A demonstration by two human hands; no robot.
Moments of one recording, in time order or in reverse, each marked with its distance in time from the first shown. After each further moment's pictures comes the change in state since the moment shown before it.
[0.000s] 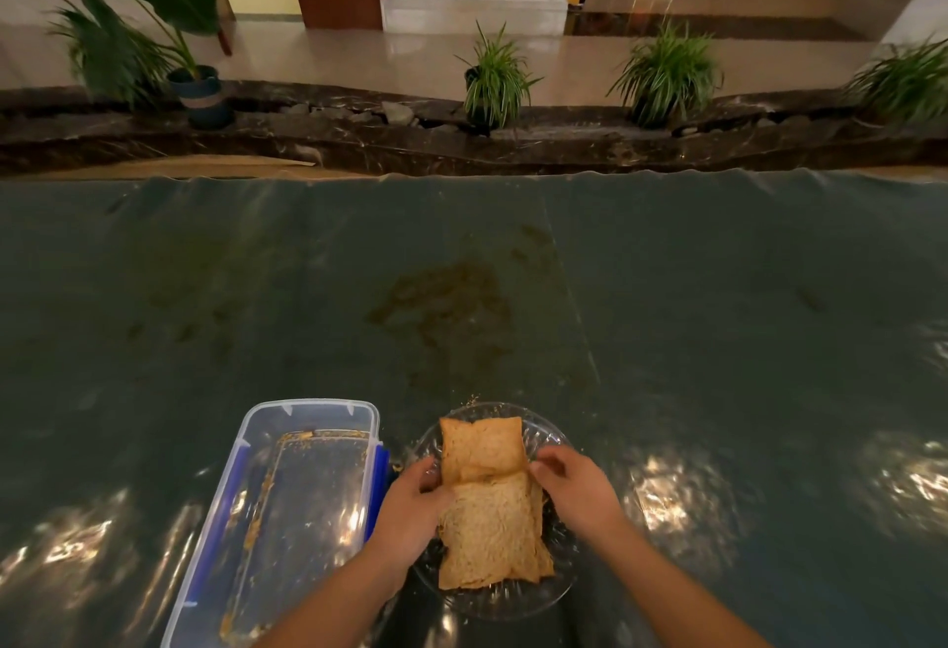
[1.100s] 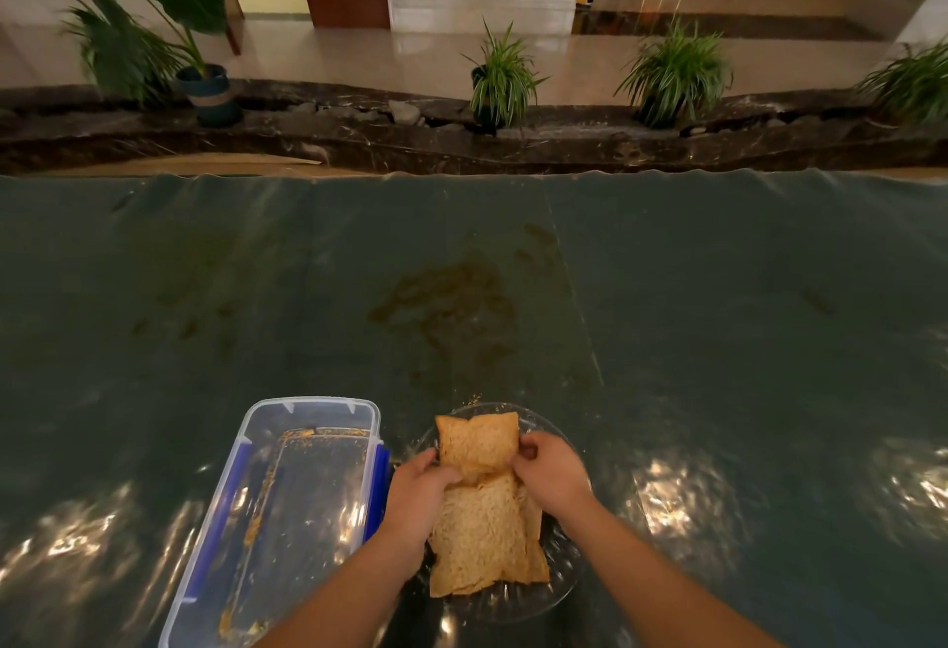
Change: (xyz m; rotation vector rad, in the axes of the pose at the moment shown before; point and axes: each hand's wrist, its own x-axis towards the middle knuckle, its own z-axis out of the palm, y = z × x) left_hand 0.013 0.011 0.011 -0.132 0.119 -0.116; right_hand 0.029 -0.022 0.022 -0.075 -0.034 0.013
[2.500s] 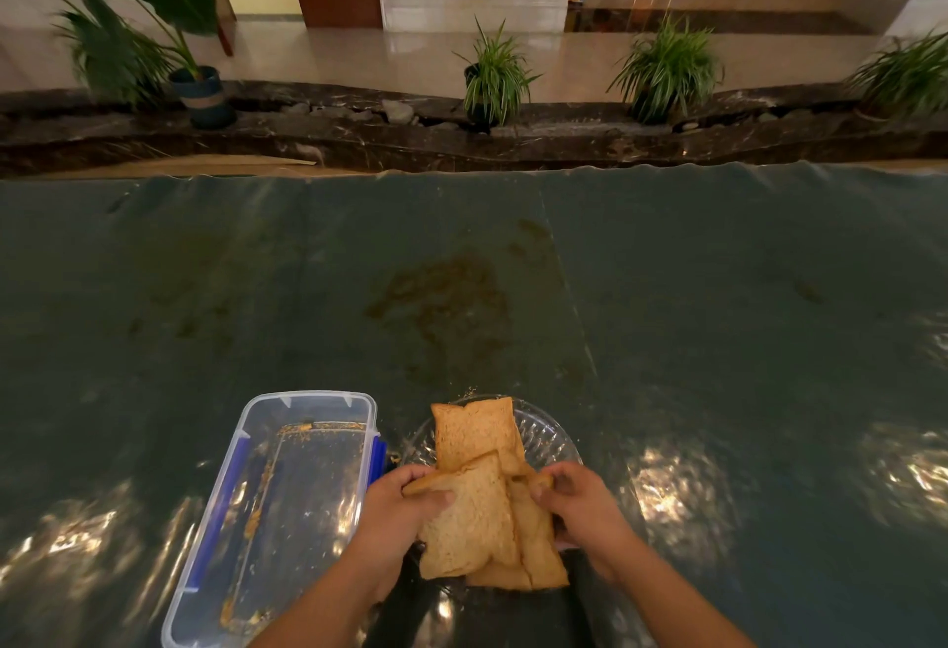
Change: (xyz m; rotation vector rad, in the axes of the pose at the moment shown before) left_hand -0.025 -0.018 -0.022 -0.011 -0.064 0.056; right_hand -0.057 0.046 -0.014 0.603 -0.107 0.138
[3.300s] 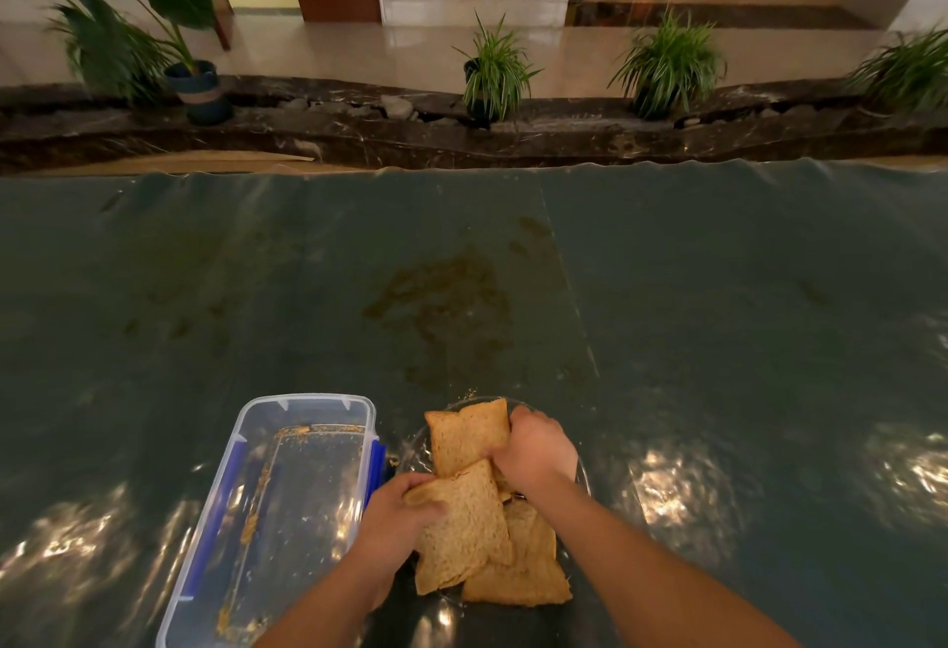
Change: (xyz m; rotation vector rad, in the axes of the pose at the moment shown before) left_hand 0.011 -0.004 0.001 0.154 0.027 -0.038; right_hand 0.058 -0.053 0.051 -1.026 0.305 -0.198
